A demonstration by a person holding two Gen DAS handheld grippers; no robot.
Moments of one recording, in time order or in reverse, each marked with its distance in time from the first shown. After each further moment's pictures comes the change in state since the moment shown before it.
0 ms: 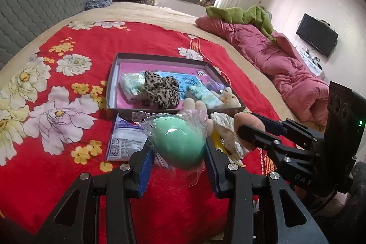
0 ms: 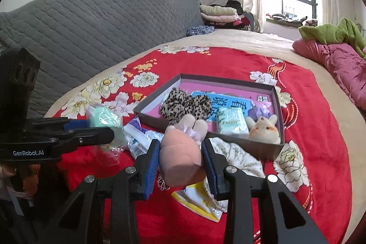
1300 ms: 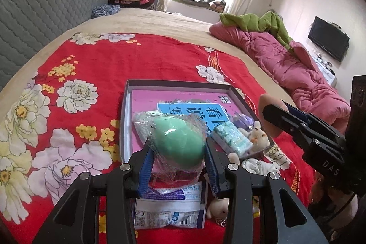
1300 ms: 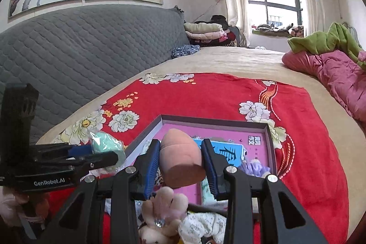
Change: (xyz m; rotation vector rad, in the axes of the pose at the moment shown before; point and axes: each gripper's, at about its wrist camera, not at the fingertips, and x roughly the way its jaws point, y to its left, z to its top) left arm 0.054 0.030 0.082 0.004 -0.024 0.072; right arm 0.042 -0.030 0.078 0.070 -0.119 -0.068
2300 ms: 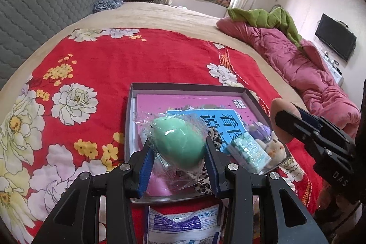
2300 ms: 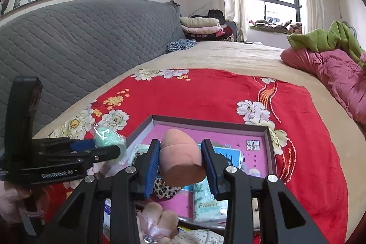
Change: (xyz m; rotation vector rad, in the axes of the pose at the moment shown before) left arm 0.043 0.018 0.029 -0.002 0.047 0.035; right arm 0.035 -0.014 0.011 0.003 0.048 -0.024
